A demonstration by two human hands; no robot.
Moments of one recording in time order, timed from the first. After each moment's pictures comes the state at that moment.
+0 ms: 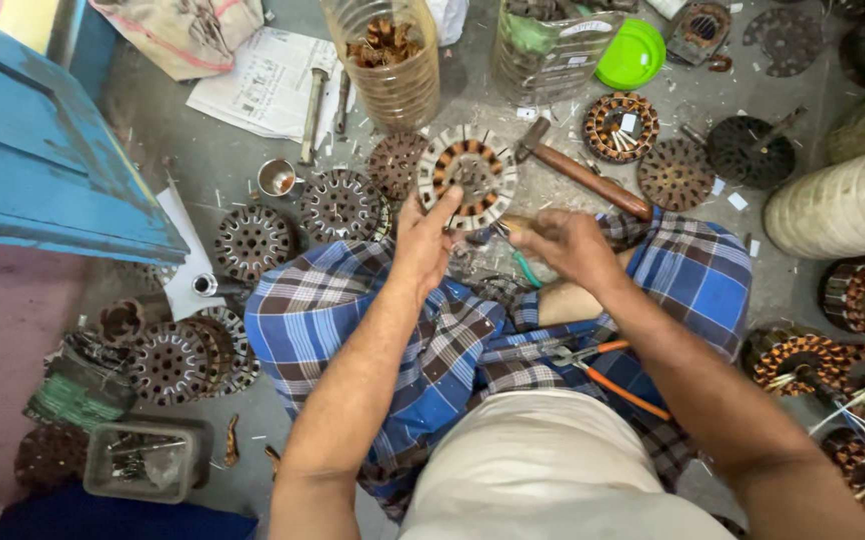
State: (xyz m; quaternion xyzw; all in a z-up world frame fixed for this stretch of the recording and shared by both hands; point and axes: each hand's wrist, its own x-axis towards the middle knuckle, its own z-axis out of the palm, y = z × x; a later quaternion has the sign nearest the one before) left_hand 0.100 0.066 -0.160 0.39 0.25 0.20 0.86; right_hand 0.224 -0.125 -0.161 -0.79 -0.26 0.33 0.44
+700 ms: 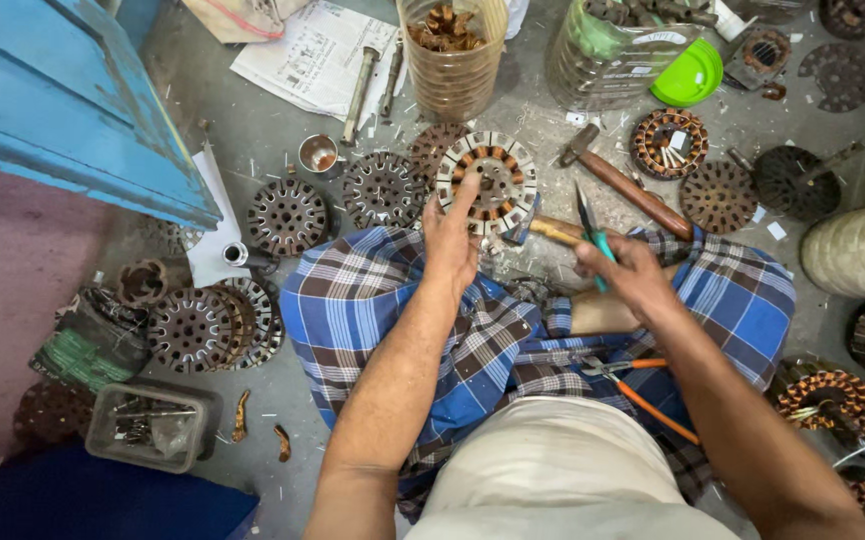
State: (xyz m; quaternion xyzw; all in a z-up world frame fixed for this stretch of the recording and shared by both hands) left_hand 0.089 0.075 -0.162 0.26 0.28 0.32 0.87; right_hand 0.228 -0.153 -0.188 -0.80 -0.23 0.35 0.43
